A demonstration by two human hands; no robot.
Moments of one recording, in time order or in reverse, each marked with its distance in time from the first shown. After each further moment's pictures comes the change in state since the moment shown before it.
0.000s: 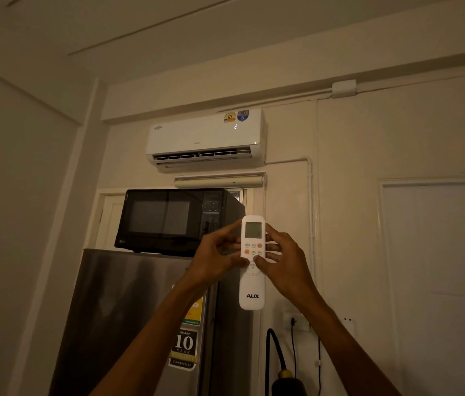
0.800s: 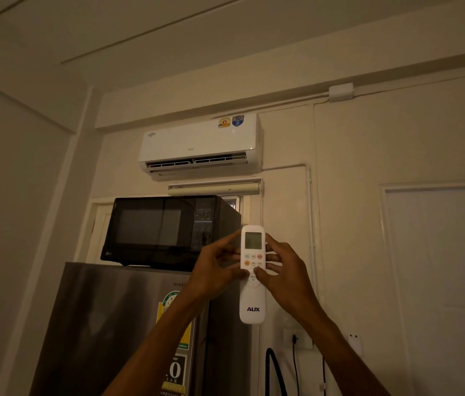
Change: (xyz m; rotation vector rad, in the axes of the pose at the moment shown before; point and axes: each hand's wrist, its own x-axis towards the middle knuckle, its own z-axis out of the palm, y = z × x) left_hand 0.034 -0.033 0.023 0.050 0.012 0.014; right_hand 0.030 0.053 -0.002 0.025 0.010 -0.041
